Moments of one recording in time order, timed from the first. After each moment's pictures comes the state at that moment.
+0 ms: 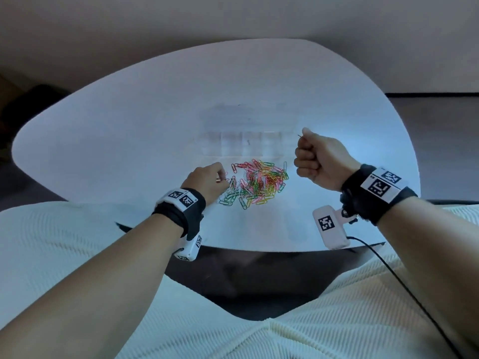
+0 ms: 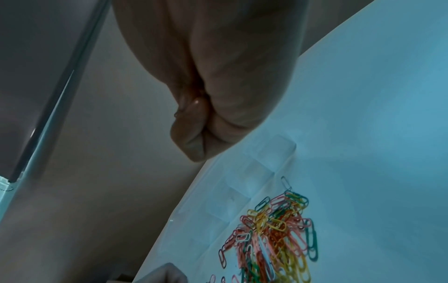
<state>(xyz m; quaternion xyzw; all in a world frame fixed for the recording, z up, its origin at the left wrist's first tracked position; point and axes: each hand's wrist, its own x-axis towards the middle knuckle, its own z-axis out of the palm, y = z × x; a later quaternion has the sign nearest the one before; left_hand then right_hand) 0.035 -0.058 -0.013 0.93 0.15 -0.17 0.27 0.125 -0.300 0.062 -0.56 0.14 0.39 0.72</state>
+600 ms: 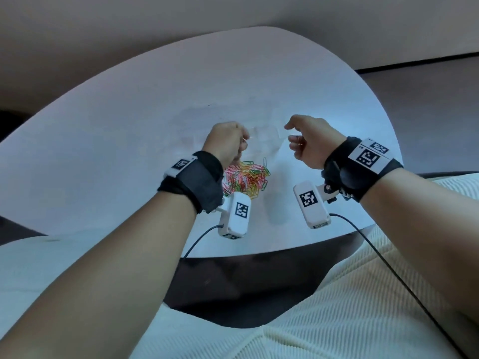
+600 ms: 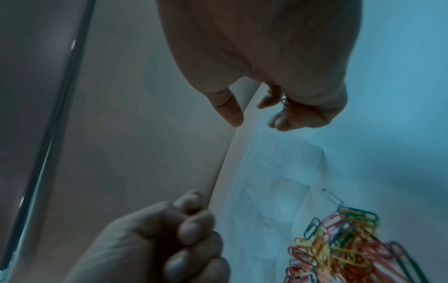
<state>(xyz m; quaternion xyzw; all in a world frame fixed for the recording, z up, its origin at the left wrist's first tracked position) 0.115 -0.141 0.063 0.72 0.23 -0.16 0.63 0.154 -0.310 0.065 -0.68 0.29 0.28 0.62</state>
